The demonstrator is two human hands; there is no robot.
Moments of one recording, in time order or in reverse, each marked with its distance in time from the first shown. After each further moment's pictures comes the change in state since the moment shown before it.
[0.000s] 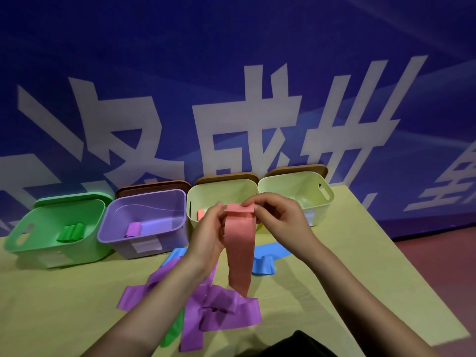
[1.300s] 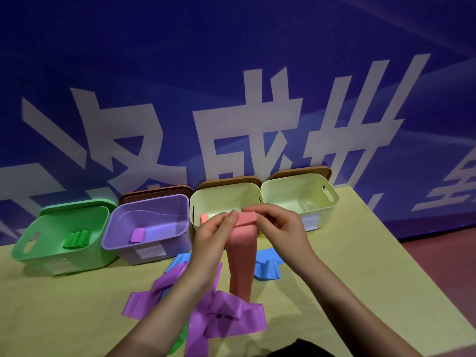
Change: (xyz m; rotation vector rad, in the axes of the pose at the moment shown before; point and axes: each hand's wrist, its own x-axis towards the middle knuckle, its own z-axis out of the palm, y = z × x) left_hand -0.006 -0.009 -0.002 0.171 0.048 0.205; right_hand -0.008 -0.007 0.014 0.176 0.102 0.145
